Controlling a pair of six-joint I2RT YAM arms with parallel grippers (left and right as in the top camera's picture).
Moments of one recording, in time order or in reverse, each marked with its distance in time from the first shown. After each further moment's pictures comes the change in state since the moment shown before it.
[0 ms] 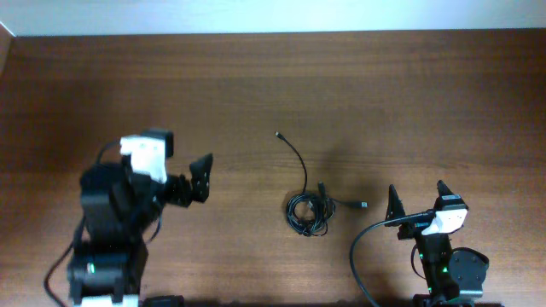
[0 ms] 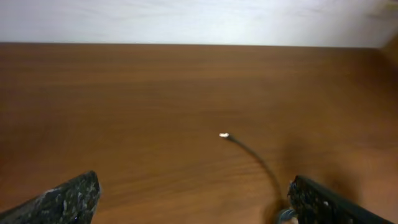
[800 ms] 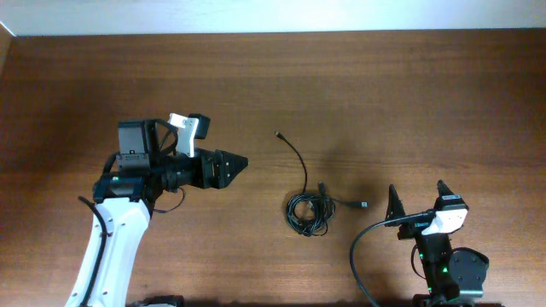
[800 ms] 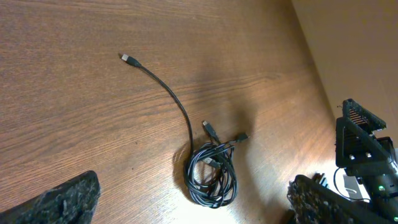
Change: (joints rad) left arm 0.000 0.481 0.051 -0.041 0.460 0.000; right arm 0.000 0.000 0.000 0.000 0.000 -0.001
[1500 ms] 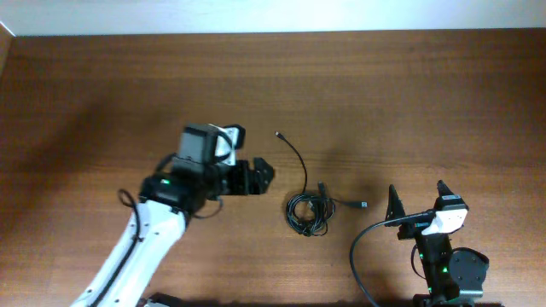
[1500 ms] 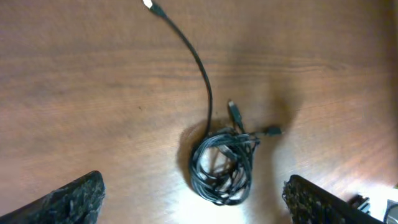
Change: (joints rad) left arm -0.361 0.000 0.000 -0.004 -0.457 -0.378; right arm 0.000 0.000 0.000 0.000 0.000 0.001
